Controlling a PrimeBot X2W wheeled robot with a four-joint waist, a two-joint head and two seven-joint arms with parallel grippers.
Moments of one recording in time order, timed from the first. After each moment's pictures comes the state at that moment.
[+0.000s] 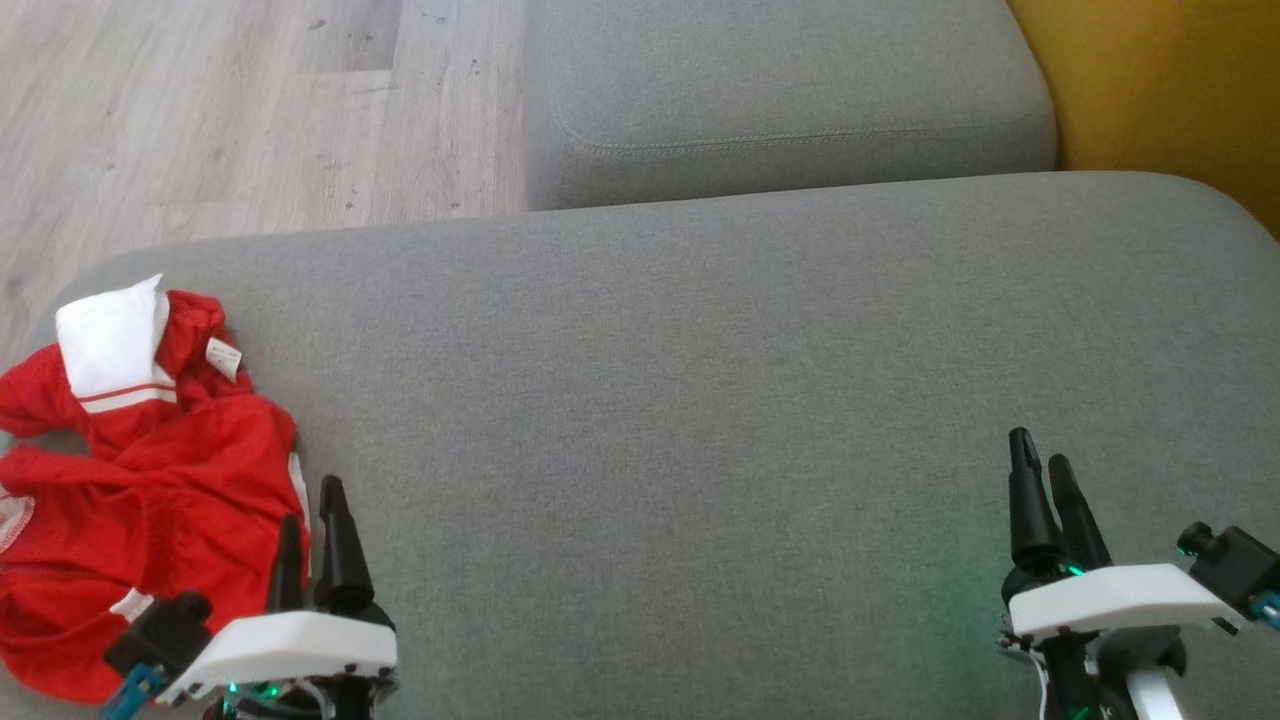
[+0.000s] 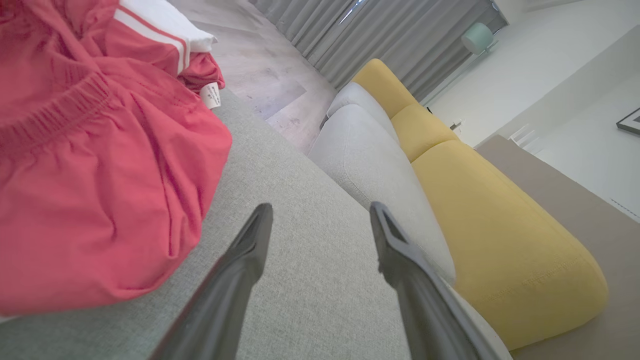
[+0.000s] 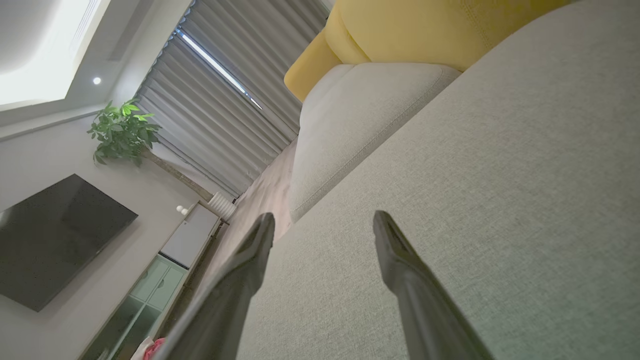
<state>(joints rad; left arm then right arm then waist) 0.01 0.04 -0.08 0.21 -0.87 -0.02 -0.06 0.01 -0.04 0.03 0.25 0.82 0.13 -0.06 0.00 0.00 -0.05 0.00</state>
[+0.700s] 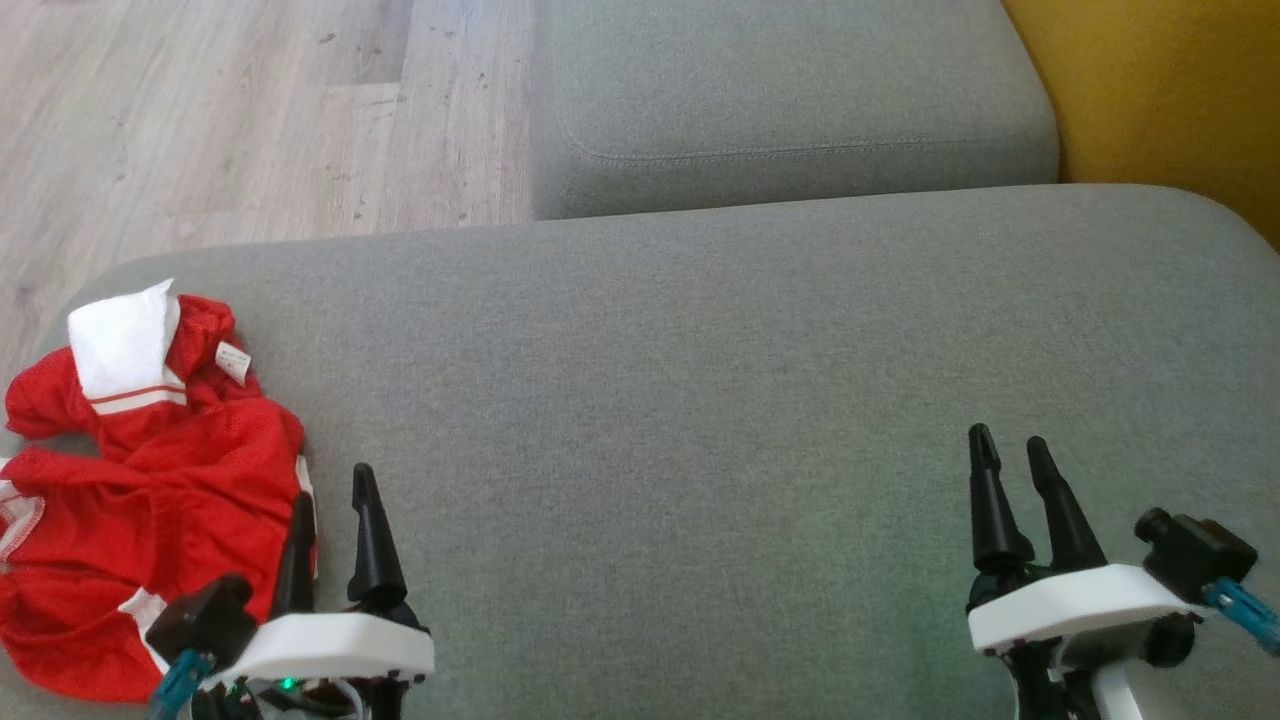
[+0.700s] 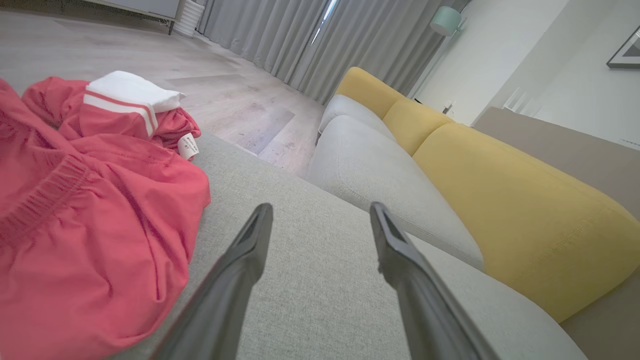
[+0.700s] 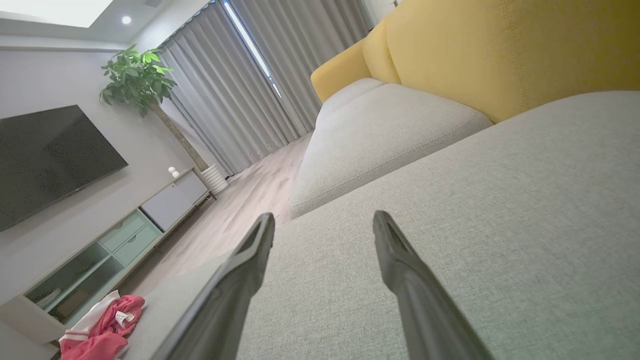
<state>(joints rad) 0.01 0.04 -0.13 0.19 -0.64 0.02 -0.12 0.01 -0.04 0.07 0.23 0.56 0.13 -0.12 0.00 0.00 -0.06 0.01</state>
